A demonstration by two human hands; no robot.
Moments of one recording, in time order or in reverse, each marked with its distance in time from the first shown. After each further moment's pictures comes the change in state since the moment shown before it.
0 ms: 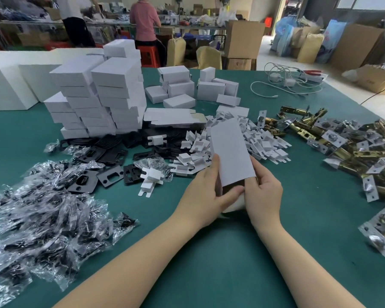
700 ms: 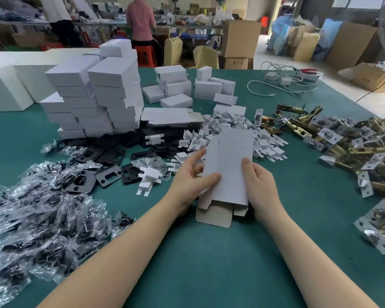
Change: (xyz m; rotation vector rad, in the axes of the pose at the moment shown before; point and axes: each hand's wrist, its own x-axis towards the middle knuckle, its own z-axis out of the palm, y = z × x) left_hand 0.012 -0.015 -0.019 -0.923 -0.005 -0.231; right_hand 0.017 0.002 -0.005 0.017 -0.181 0.223
